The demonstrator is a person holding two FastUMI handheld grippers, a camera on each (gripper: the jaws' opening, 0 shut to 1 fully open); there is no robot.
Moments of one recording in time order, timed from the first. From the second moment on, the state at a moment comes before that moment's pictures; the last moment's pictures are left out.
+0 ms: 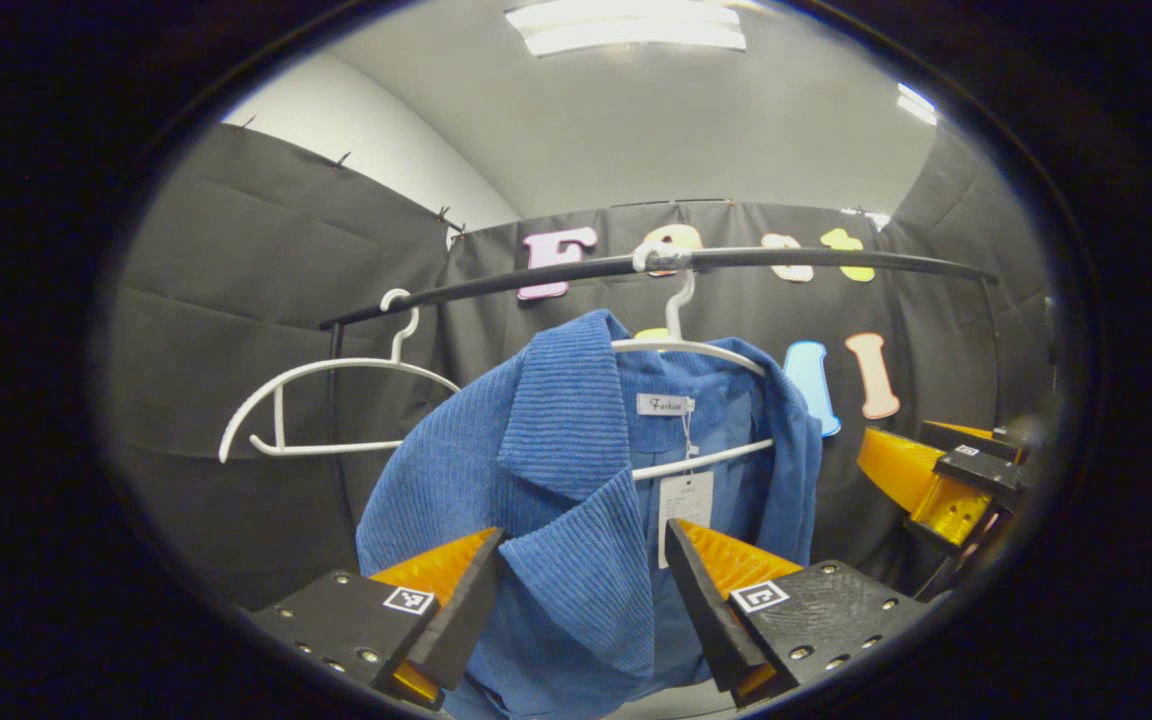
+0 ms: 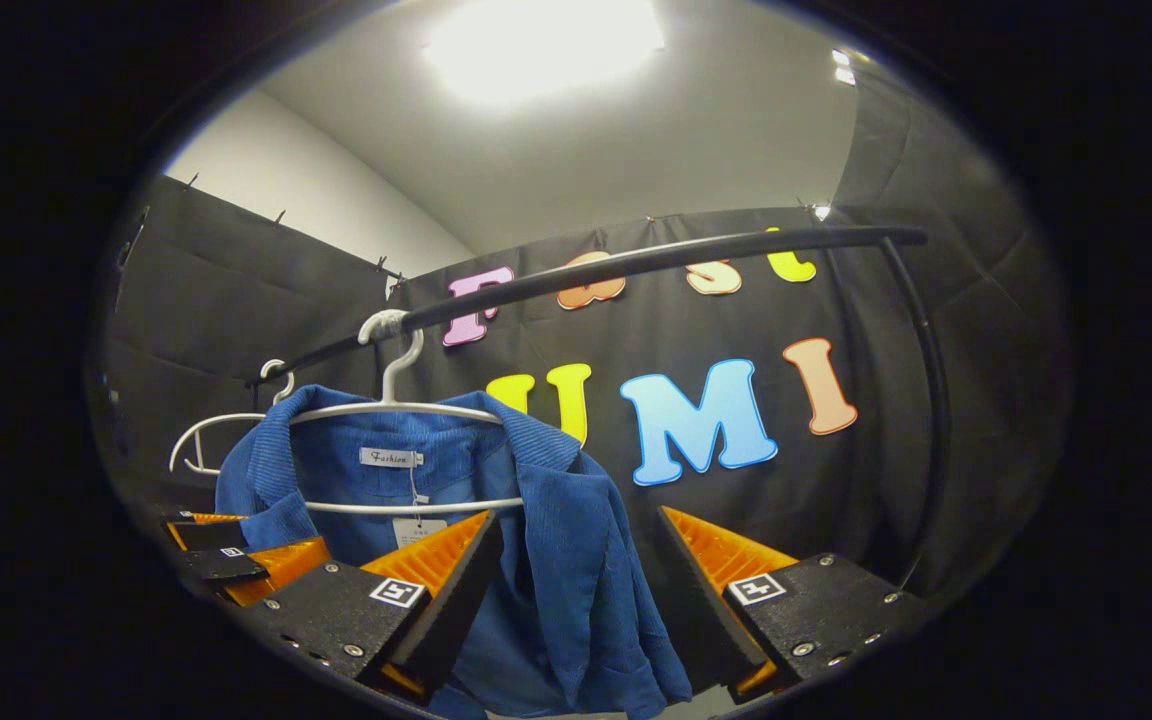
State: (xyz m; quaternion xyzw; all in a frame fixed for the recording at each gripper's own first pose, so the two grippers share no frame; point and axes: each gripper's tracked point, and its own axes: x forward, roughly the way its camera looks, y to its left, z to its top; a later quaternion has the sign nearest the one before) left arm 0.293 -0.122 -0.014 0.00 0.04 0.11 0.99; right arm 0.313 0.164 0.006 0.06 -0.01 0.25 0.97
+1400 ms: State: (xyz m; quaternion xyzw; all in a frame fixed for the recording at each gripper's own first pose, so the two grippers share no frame) left arm 0.284 -0.087 -0.011 0.01 0.03 0.18 0.98; right arm 0.361 0.180 -0.011 0.04 -0.02 0.27 0.96
